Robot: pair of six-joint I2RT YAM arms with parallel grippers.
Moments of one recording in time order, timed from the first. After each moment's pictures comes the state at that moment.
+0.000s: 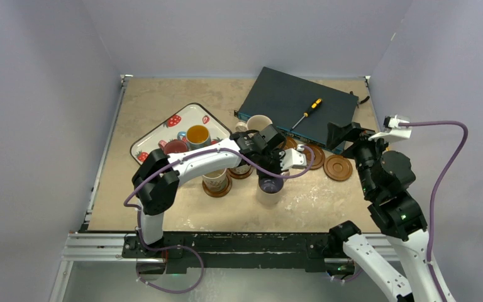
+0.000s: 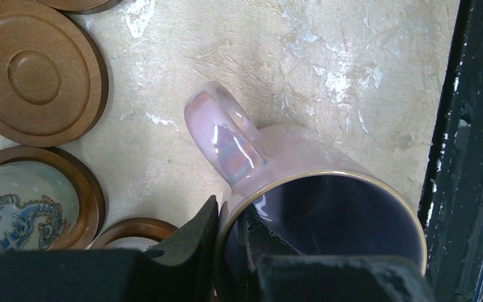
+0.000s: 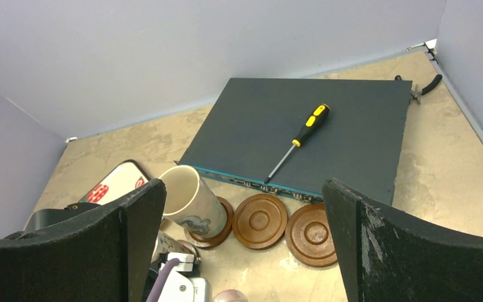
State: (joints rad) left arm -0.99 1.89 1.54 -0.64 0.29 0.45; right arm 0.40 0.56 0.99 -0.43 0.37 0.36
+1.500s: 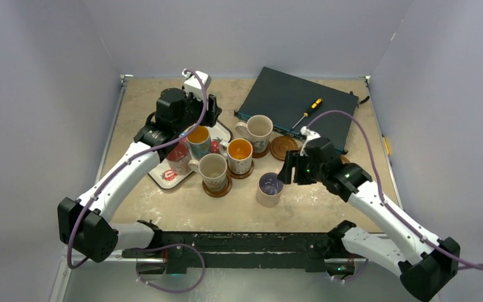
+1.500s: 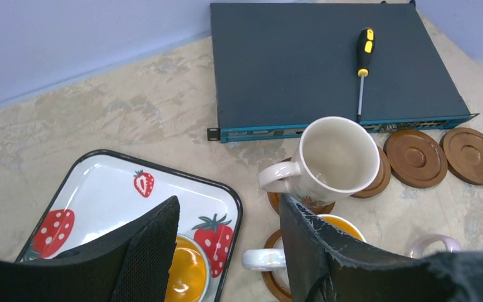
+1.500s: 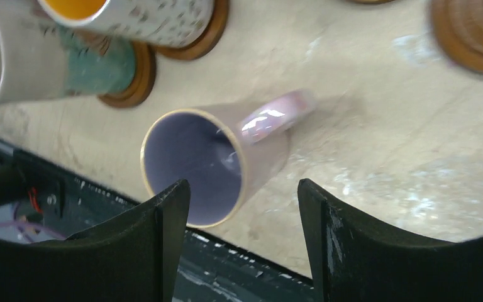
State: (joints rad) left arm -0.45 1.28 1.16 -0.15 0.09 -0.07; right arm 0.53 0.91 0.80 -0.65 -0.07 0.52
